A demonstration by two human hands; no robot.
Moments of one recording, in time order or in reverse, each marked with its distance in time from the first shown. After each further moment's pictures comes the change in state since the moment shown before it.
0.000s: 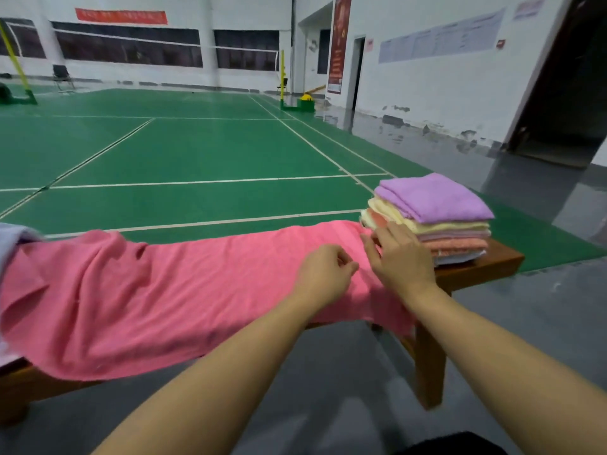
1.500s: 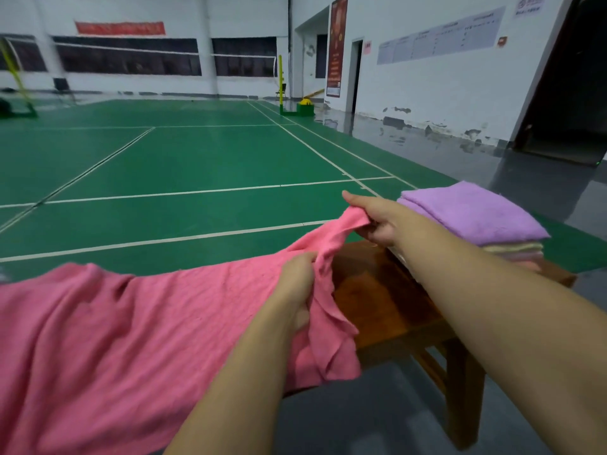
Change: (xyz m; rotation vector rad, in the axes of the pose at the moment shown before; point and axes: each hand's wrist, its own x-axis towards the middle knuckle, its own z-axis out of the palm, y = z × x) left_hand 0.061 -0.041 -0.029 -1.253 -0.076 -0.423; right_hand 0.159 -0.008 0.085 1.579 -0.647 1.215
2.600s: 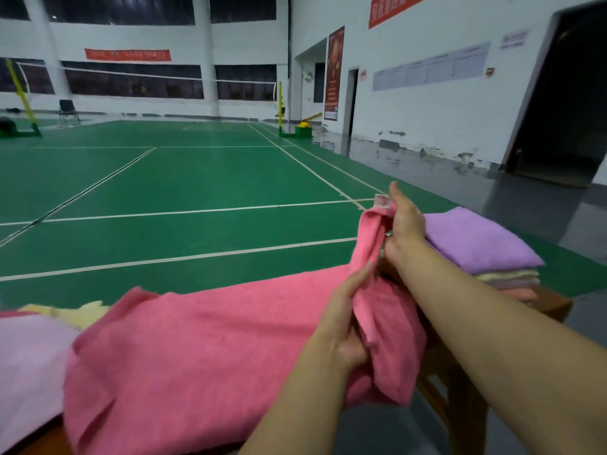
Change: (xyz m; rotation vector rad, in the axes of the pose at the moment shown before) left_hand -0.001 -0.026 0.046 -0.307 -0.496 -0.193; right_hand 0.006 -0.015 -0.015 0.361 0.295 -0.522
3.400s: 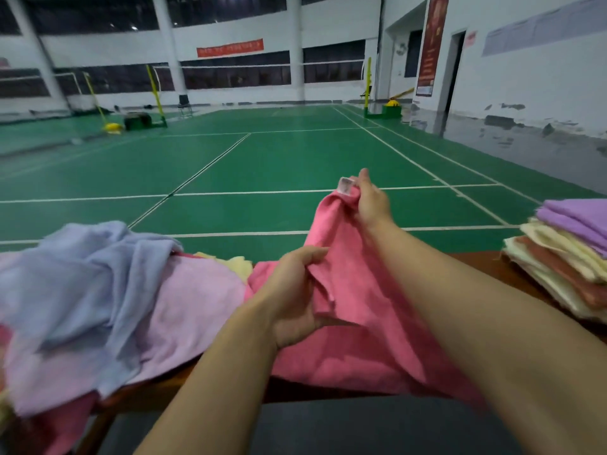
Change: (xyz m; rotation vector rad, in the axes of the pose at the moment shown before) left_hand -0.205 0.119 -0.043 0.284 0.516 0.153; right_hand -0.105 0.133 0.175 -0.387 -0.456 0.036
